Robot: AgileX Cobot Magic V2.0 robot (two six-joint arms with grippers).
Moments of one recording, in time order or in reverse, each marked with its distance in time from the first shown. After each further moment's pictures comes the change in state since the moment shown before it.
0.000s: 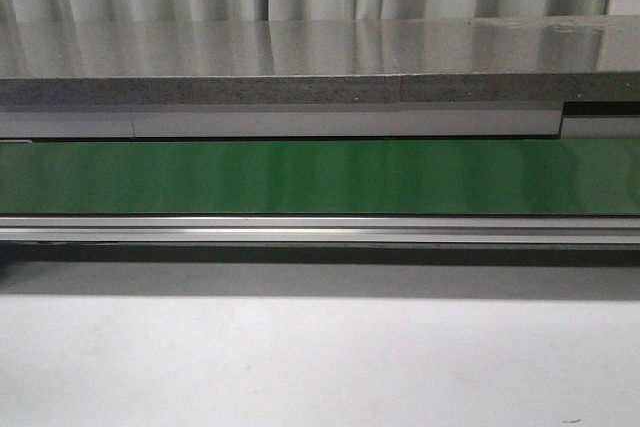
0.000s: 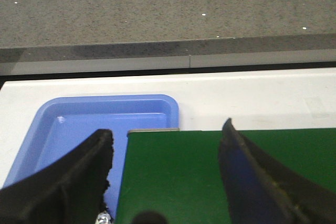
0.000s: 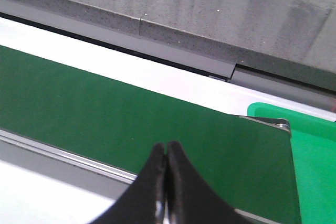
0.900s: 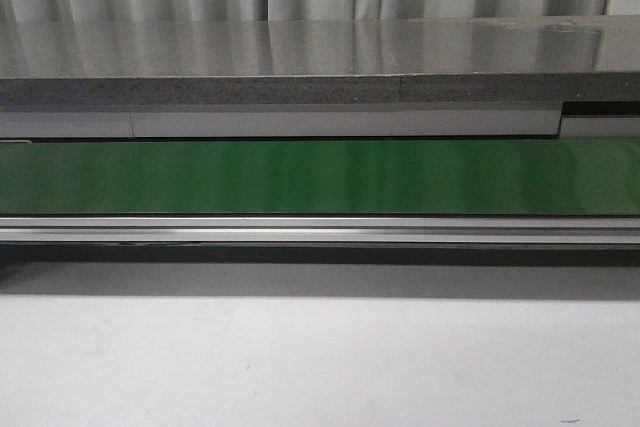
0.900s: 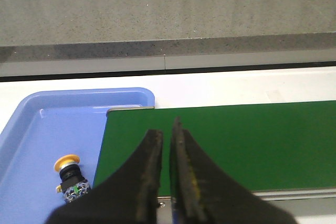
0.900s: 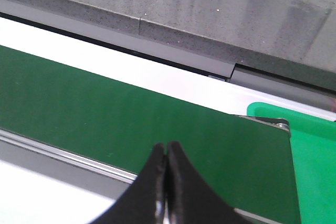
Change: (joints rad) left arm -0.050 -0.407 0.361 -0.037 -0.098 -0.002; right arm 0.000 0.000 0.000 0.000 0.002 0.000
